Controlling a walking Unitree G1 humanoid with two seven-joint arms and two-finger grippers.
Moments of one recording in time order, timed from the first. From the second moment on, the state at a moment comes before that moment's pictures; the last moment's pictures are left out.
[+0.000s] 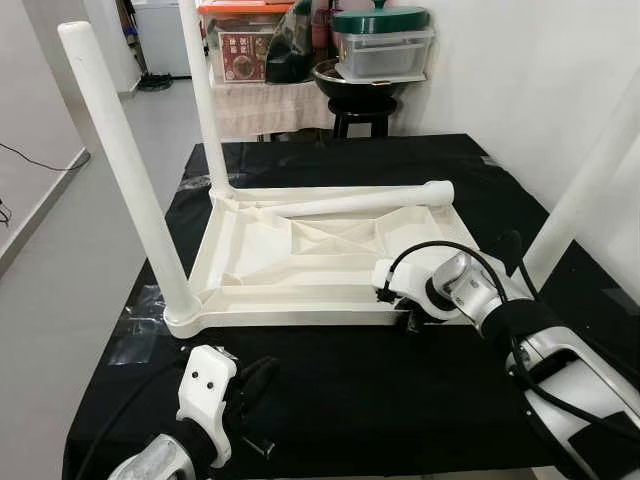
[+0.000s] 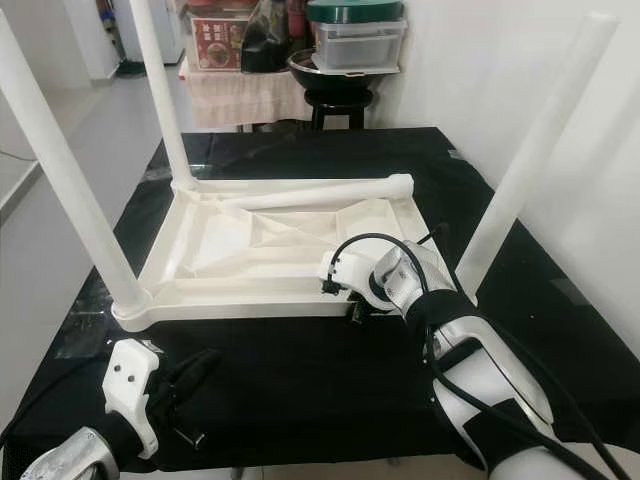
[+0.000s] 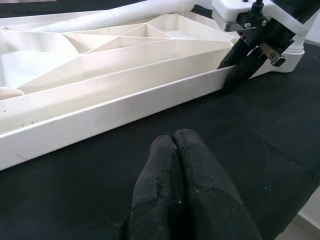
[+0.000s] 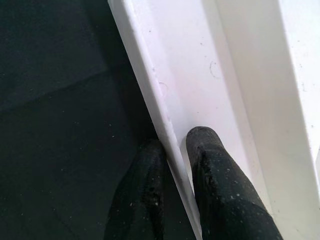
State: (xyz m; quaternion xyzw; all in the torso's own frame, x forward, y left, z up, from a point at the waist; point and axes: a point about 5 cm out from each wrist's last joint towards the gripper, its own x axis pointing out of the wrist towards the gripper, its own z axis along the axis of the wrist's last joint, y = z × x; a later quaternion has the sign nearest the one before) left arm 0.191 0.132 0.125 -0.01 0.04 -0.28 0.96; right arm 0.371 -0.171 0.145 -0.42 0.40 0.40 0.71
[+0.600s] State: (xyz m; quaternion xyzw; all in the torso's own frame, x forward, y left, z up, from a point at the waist) left arm 0.192 0.132 0.124 -0.01 0.04 -0.28 0.96; right arm 0.337 -0.078 0.139 -0.17 0.43 0.50 0.73
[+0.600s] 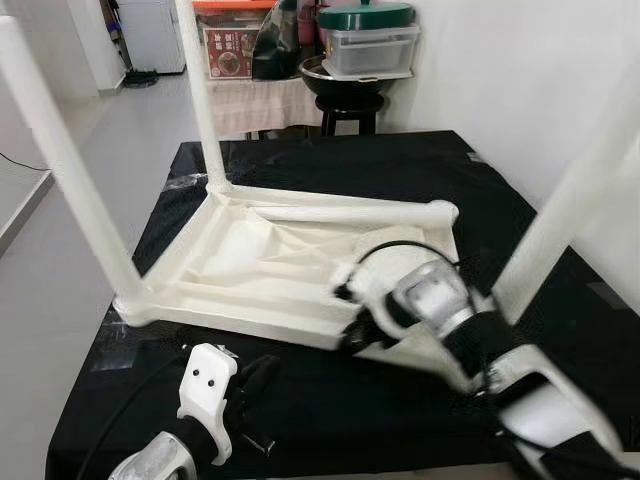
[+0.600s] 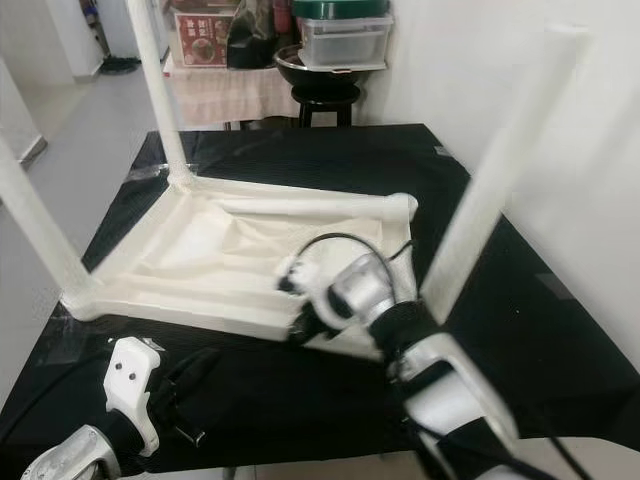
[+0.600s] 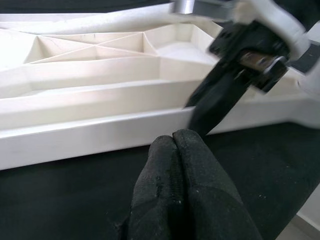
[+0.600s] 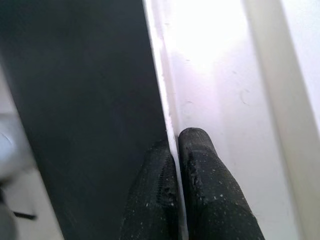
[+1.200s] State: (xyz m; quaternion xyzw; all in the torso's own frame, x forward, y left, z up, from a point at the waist) left arm 0.192 0.132 0.124 -0.01 0.04 -0.28 0.96; right arm 0.340 -0.057 0.131 -0.09 0.42 0.34 0.84
